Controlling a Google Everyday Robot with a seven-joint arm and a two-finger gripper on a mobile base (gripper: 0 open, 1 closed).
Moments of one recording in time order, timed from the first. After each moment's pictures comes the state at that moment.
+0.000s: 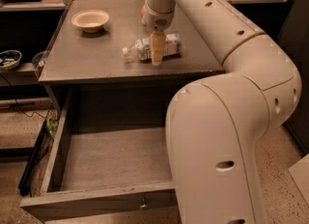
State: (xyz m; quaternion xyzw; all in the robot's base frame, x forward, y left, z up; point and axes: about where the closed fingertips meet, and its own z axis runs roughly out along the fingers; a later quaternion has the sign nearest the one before) arm 0.759 0.002 0.864 -0.76 0.62 -0.03 0.17
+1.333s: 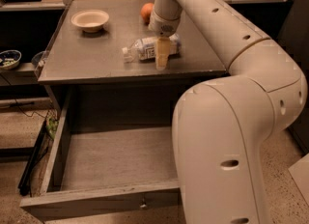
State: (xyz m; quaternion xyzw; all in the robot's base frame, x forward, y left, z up) arm 0.761 -0.012 0.842 -0.75 0.64 -0.01 0.17
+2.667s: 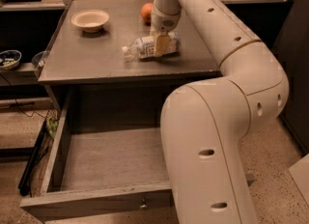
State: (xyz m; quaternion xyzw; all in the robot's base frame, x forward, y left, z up) arm 0.781 -0.019 0.851 -0.75 0.63 -0.02 0.18
